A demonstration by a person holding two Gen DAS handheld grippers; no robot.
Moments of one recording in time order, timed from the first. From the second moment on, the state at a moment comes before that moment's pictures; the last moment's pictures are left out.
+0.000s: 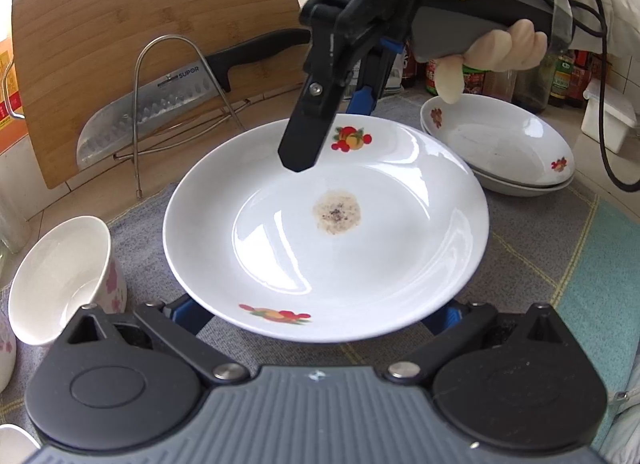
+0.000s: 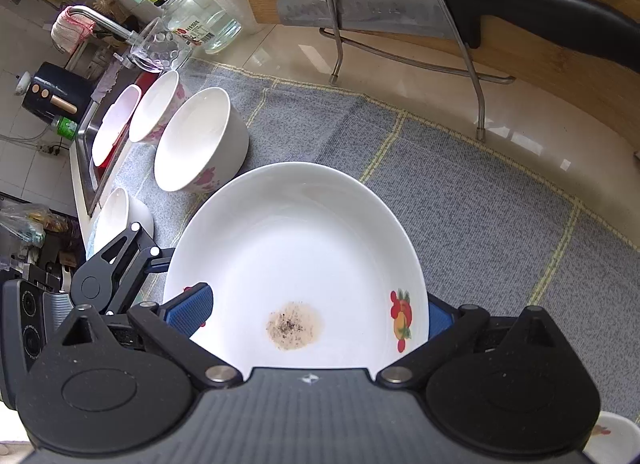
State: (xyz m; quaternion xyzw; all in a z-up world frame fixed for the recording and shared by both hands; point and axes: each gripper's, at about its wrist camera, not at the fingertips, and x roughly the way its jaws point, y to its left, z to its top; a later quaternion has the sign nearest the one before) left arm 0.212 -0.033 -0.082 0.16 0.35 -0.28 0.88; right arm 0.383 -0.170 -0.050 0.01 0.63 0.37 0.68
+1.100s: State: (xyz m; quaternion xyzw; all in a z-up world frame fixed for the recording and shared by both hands) left arm 0.185 -0.100 -0.060 0.21 0.32 -0.41 0.83; right arm 0.297 -0.272 -0.016 0.08 0.61 0.28 0.74
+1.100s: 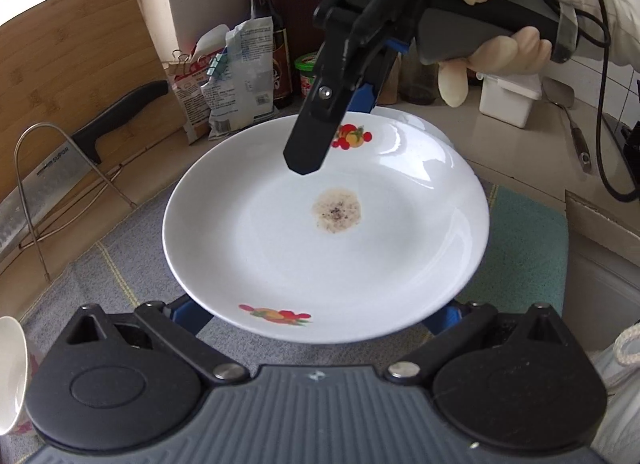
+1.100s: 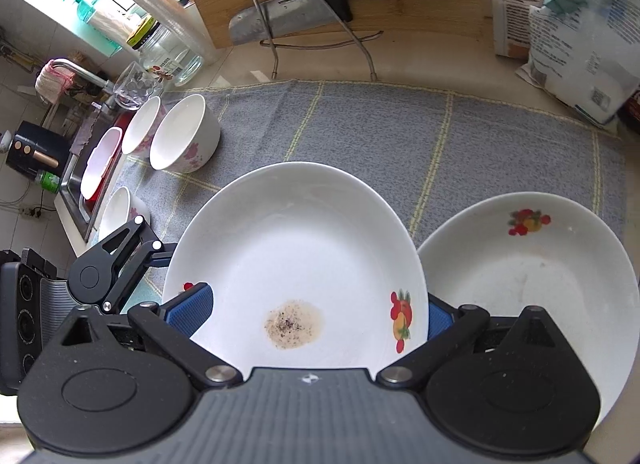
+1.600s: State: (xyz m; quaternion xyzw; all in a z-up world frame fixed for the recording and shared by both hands) left arm 0.196 -0.150 -0.056 0.24 0.31 -0.47 0.79; right arm 0.277 -0.338 -0.013 0.12 0.60 0.21 0.76
